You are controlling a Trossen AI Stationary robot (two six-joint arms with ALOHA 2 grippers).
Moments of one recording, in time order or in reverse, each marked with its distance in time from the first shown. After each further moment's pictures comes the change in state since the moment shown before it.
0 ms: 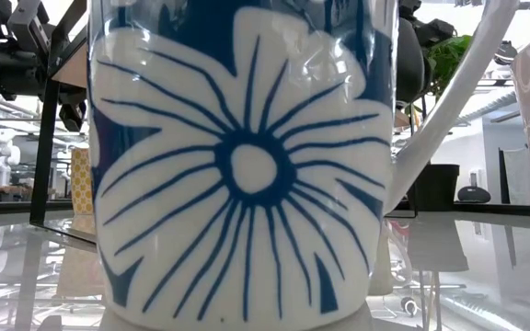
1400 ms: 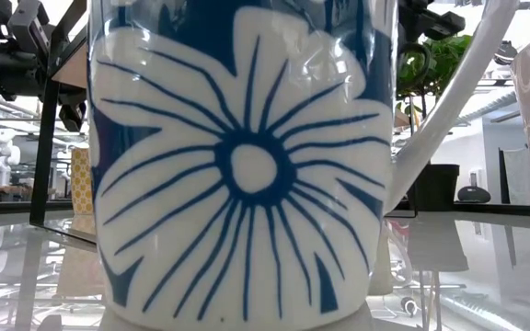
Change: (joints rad) left arm 0.000 0.000 0.000 -0.006 -0.001 0.010; right arm 0.009 -0.055 0.000 -0.067 0.040 -0.043
